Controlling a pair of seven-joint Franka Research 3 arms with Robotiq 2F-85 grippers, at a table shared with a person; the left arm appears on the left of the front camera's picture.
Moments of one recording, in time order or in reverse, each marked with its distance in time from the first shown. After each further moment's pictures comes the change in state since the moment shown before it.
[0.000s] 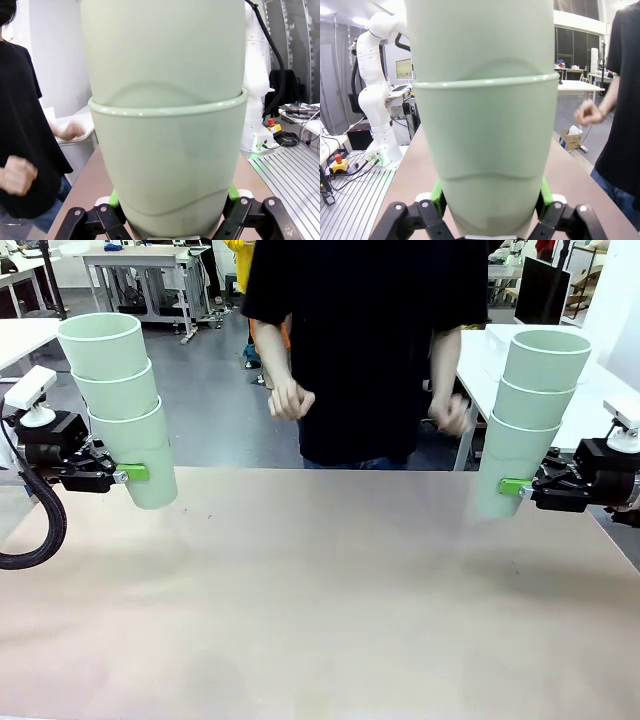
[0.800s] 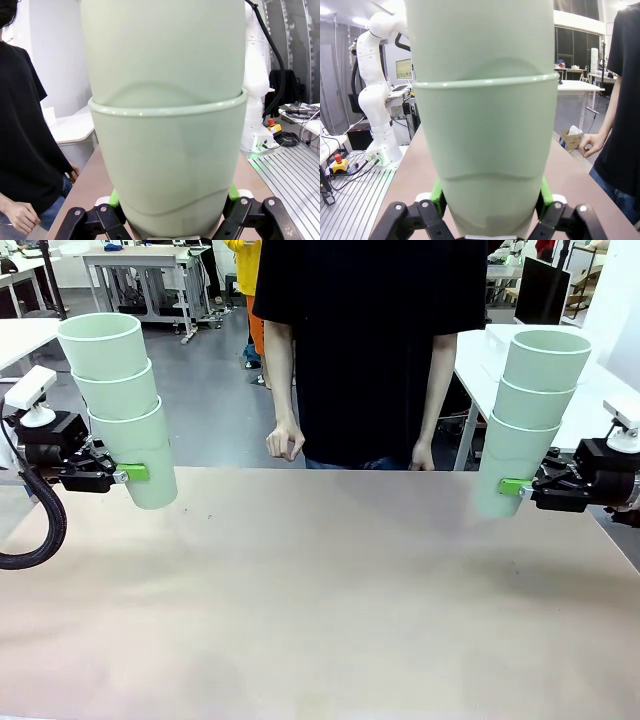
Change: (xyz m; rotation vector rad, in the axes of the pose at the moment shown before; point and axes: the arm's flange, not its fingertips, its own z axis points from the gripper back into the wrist) left arm 0.000 0.000 0.000 0.000 0.000 0.000; right arm 0.000 0.000 0.000 0.000 0.000 0.000
